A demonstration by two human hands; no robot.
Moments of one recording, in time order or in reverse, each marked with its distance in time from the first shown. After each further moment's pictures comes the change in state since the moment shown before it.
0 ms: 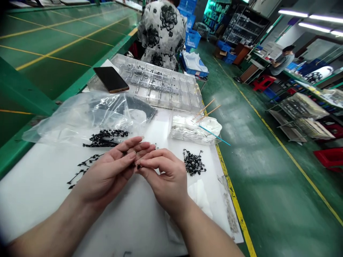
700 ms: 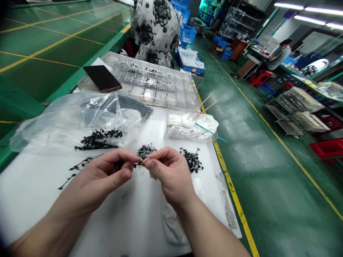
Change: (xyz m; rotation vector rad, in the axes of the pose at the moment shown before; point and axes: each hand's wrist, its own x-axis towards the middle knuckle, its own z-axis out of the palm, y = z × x) left_hand -0.010 0.011 -0.007 0.743 -0.106 0.130; right_hand 0.007 0.003 -0.012 0.554 0.036 0.542
